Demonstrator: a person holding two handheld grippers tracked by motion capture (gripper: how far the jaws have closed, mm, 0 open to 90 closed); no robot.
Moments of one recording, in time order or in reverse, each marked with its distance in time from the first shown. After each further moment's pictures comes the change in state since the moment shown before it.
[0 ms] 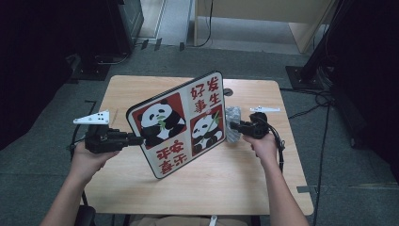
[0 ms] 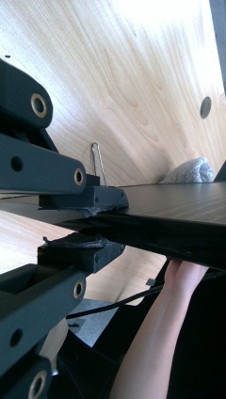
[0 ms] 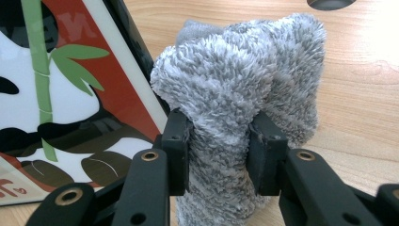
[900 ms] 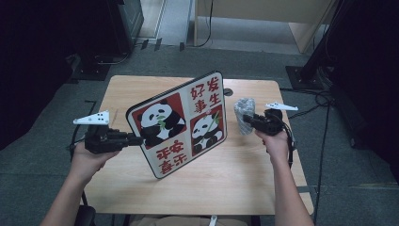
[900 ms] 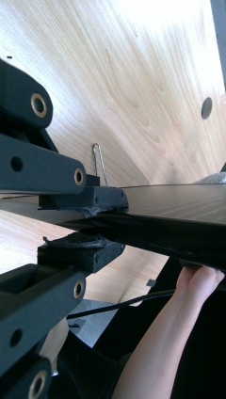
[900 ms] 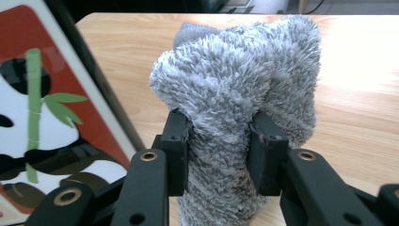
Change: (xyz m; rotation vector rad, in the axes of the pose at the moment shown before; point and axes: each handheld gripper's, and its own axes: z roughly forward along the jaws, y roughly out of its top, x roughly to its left) left arm 0.000 -0.001 0.000 0.001 0.001 -0.002; right arm -0.019 0.010 -0.040 -0.134 -0.093 -0.009
